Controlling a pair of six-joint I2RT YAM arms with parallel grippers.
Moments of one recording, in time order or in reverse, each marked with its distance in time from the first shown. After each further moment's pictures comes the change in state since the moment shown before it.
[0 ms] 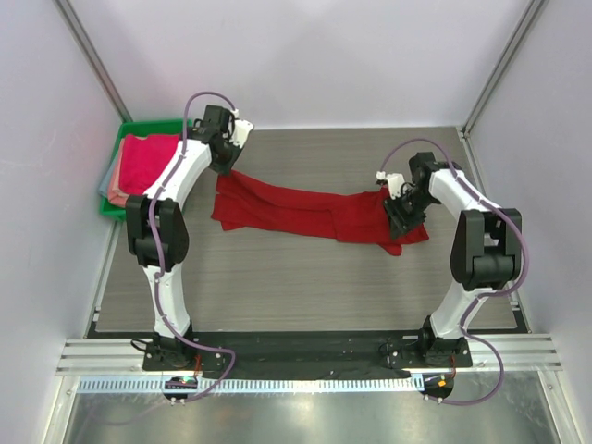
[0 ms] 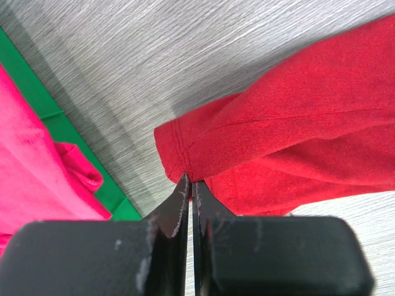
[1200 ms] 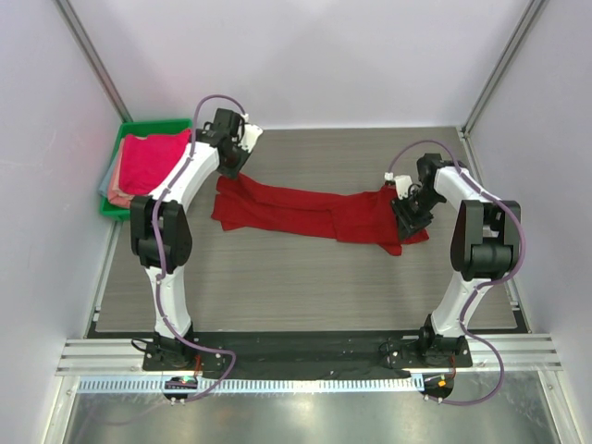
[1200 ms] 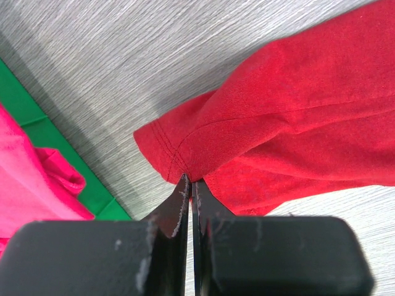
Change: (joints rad) left arm -0.053 -0.010 -0.029 0.002 -0.022 -0.003; right arm -0.065 0.087 0.027 -0.014 0.032 -0.027
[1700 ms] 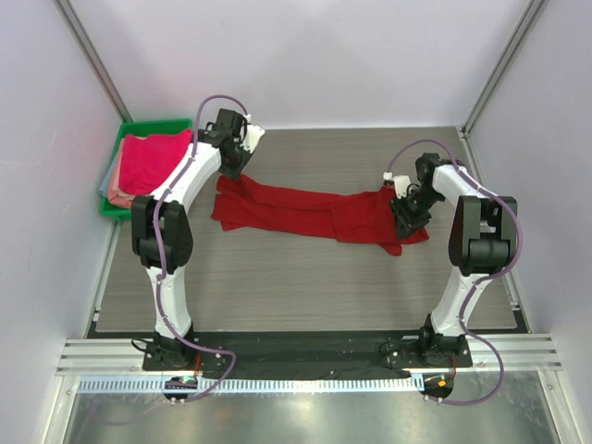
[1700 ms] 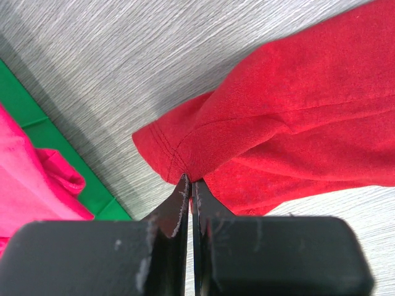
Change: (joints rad) left arm -0.013 0.000 0.000 0.000 -0.014 0.003; right arm 0.000 0.044 0.037 -0.008 -0.022 0.000
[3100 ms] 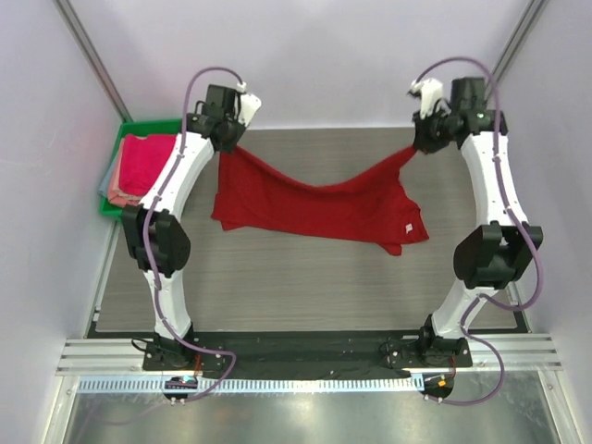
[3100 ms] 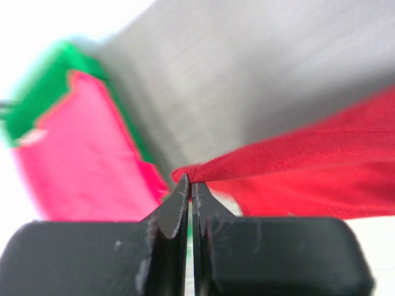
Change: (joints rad) left arm -0.003 -0.035 0.176 0.008 -0.094 0.079; right arm -0.010 -0.110 0.530 0.047 -0.016 0.056
